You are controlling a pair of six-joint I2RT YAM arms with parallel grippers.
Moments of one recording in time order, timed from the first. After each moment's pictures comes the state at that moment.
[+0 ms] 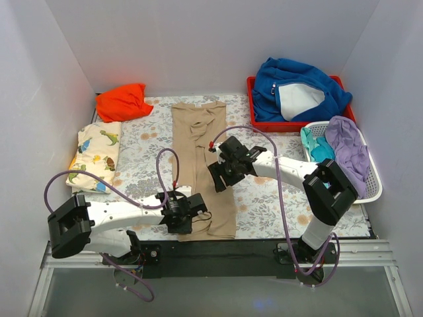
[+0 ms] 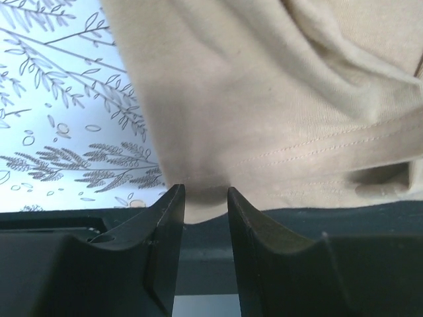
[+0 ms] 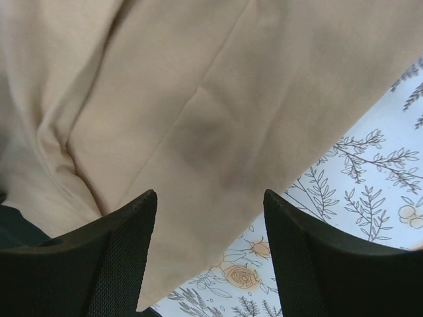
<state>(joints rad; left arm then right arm) -1.18 1.28 0.70 -0.85 -0.24 -1.12 0.81 1.69 1.12 -0.49 -0.20 0.21</state>
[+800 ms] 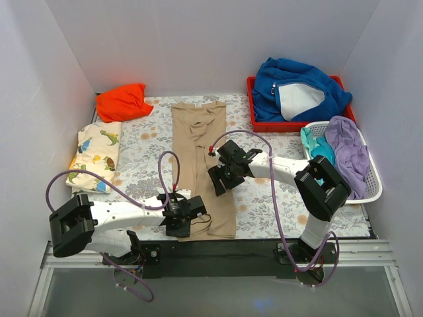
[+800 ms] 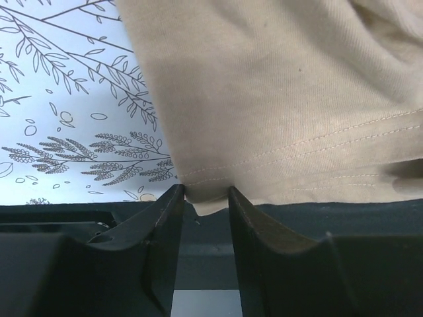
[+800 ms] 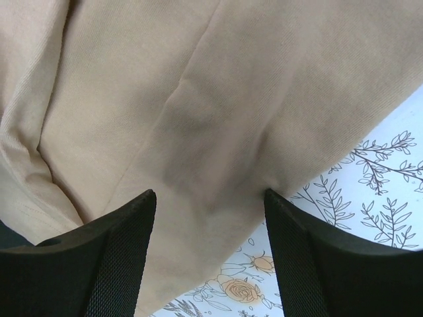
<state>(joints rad) -1.18 1.27 0.67 -0.87 -0.20 -1.11 0.81 1.76 1.09 -0.46 -0.21 0.23</state>
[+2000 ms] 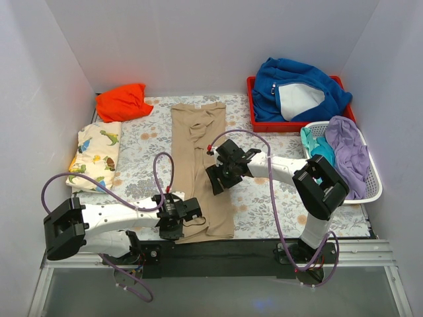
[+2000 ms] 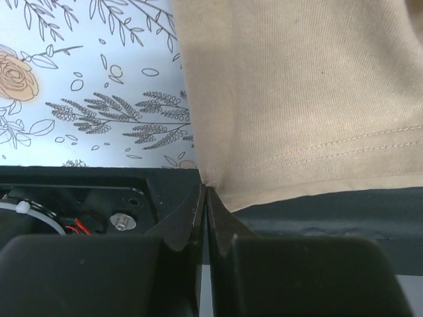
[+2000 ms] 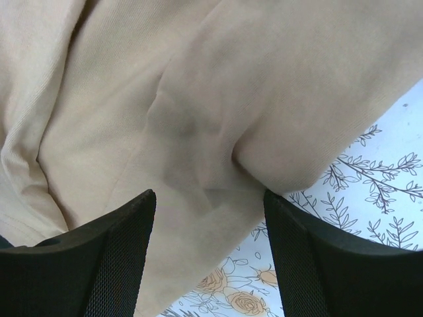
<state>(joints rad) -1.19 1.22 0.67 -1.00 -0.19 -1.14 0.81 1.78 1.10 -0.42 -0.22 0.23</state>
